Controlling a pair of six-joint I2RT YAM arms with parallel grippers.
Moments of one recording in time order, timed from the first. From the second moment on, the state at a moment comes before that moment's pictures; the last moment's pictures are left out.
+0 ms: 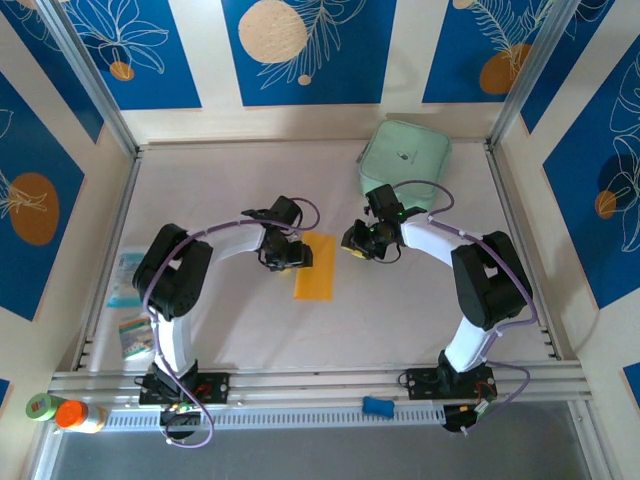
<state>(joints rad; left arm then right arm) -0.60 1.92 1.22 -0.59 0.25 -0.55 0.42 1.72 1.06 -0.44 -0.39 0.79</state>
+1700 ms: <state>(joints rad) -0.65 1.98 1.29 -0.68 0.13 -0.60 0.49 1.87 1.12 -0.39 -0.52 0.81</state>
